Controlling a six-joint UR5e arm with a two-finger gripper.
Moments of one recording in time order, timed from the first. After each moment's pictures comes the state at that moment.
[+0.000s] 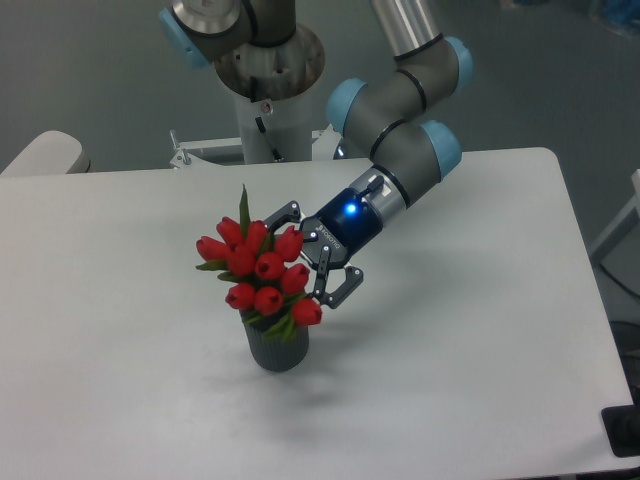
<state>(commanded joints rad) 2.69 -1.90 -2.00 -0.78 0.16 1.51</state>
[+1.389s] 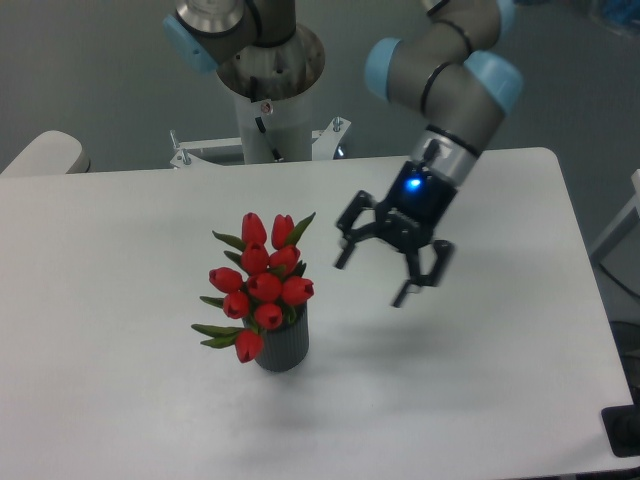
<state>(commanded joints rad) 2.78 -1.83 -1.63 -0.80 0.85 1.34</state>
